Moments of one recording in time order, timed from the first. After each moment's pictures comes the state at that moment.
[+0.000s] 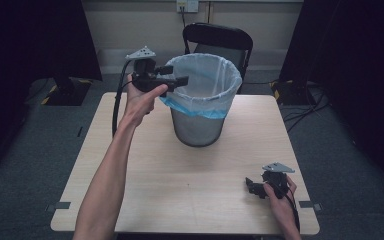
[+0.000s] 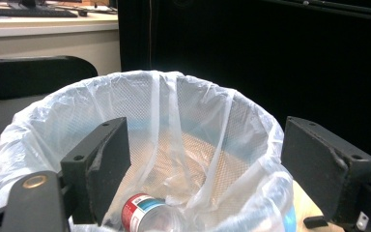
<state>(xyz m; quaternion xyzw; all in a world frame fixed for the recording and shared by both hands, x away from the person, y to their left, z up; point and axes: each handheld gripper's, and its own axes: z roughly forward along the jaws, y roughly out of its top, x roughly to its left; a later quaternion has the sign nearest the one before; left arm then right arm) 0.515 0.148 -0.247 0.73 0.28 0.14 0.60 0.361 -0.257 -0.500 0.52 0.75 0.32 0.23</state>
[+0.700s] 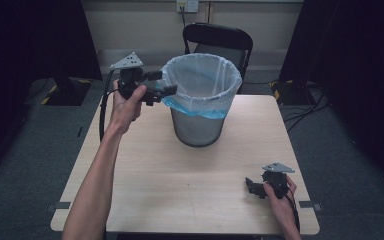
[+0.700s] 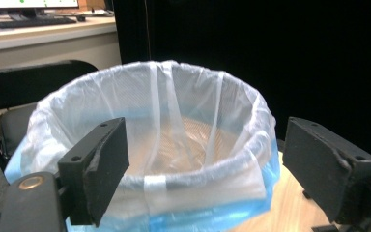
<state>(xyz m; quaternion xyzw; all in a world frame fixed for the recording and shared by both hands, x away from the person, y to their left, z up) 0.486 0.174 -0.247 0.75 0.25 0.16 0.59 0.361 -0.257 -0.500 0.52 0.75 0.32 0.23</state>
